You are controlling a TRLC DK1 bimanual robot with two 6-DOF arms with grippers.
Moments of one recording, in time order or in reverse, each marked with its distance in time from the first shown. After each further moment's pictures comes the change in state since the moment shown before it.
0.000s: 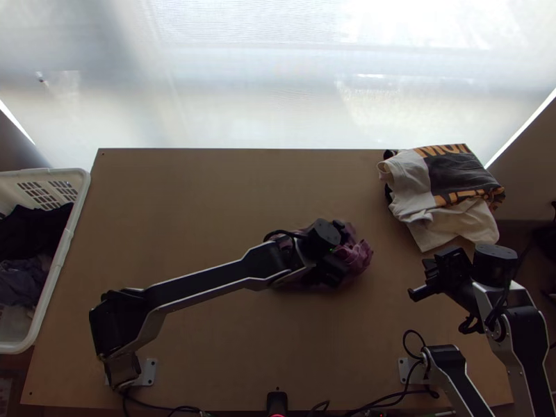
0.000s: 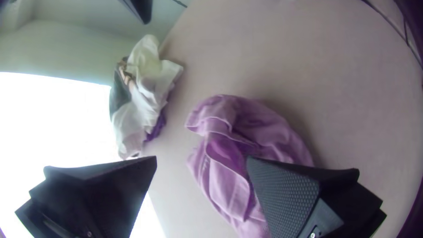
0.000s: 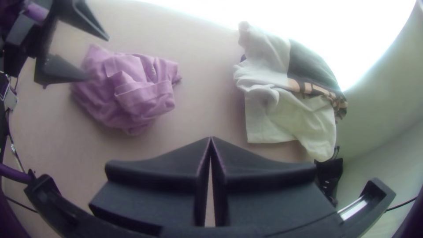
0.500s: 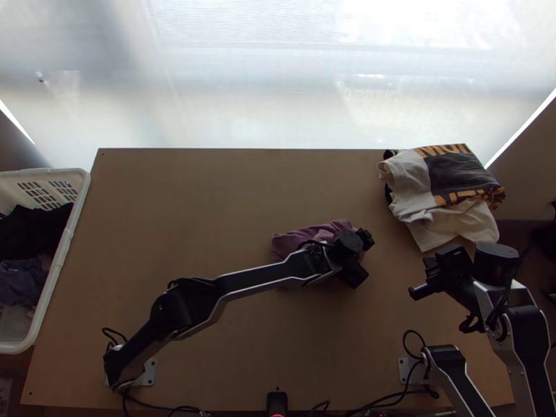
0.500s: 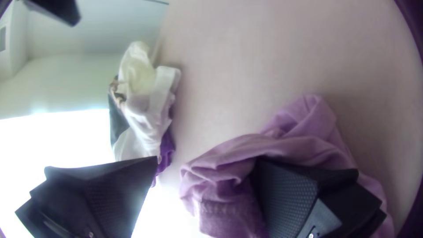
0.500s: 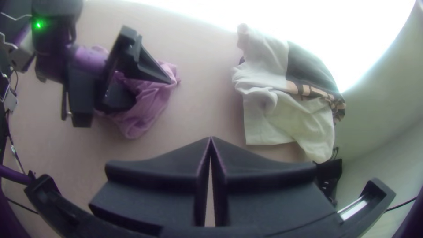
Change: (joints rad) left arm -0.025 0.362 0.186 0.312 -0.037 0.237; right arm 0.002 0.005 0.013 0.001 0.003 0.002
